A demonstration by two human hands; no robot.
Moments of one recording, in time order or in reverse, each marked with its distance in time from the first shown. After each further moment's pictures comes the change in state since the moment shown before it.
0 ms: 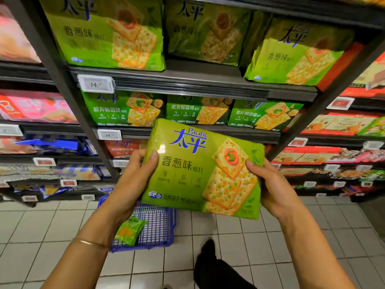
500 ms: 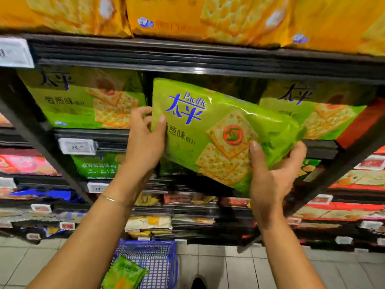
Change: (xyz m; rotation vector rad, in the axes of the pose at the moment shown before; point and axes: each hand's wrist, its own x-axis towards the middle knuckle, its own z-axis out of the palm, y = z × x) left_hand 0.189 0.136 0.098 0.358 0.359 0.527; right_hand 0.127 -0.115 0.056 -0.038 0.372 -0.930
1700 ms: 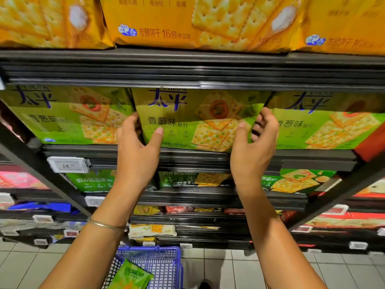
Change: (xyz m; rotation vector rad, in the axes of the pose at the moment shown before) left_hand 0.028 -0.003 0.006 0.187 0.033 -0.065; right_hand 0.065 0.030 0.077 -0.344 0.033 -0.042
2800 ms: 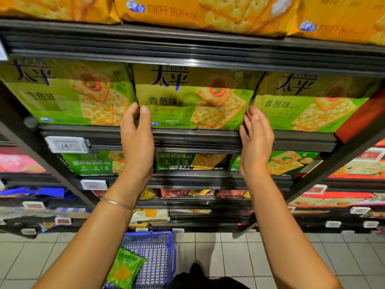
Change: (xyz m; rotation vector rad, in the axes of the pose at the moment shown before) left_hand -0.019 -0.009 0.004 -0.358 0.067 -0.204; right_hand -0.004 0.017 -0.027 0.435 -0.182 0.369
